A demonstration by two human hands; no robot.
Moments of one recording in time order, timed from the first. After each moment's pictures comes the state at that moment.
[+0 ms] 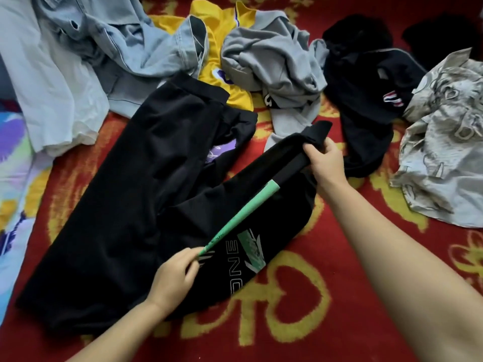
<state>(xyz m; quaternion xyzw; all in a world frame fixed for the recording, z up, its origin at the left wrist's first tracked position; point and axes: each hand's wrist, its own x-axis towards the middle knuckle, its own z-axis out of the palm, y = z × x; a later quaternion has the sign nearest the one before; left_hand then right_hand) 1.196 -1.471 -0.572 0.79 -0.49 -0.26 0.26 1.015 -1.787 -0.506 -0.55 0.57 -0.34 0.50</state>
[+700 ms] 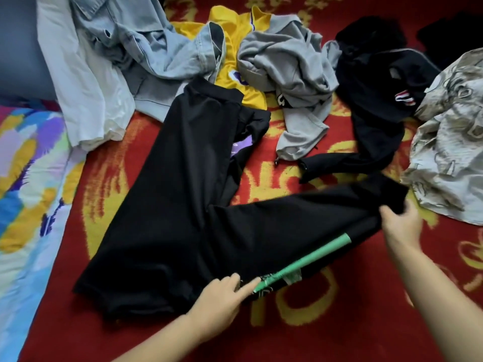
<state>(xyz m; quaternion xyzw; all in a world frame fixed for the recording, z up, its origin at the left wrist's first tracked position) 1.126 -1.440 -0.544 0.61 -0.76 -0.22 -0.02 0.871 -1.725 -0.516 -0.50 0.74 -0.30 0.34</state>
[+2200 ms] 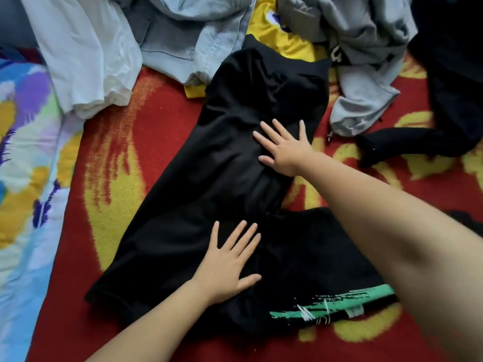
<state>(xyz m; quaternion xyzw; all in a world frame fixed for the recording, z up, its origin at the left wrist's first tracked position) 1.232 -1.458 -0.630 0.66 -0.73 -0.15 -0.05 1.183 -1.746 -0.604 -0.94 0.27 0.20 0.06</state>
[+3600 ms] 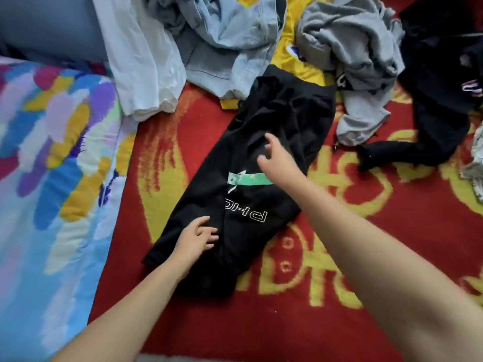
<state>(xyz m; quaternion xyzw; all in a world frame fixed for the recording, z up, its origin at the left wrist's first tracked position) 1.298 -1.401 -0.553 0.76 -0.08 -0.53 0.37 1.210 -1.629 -0.504 -0.75 0.49 -0.05 0.44</state>
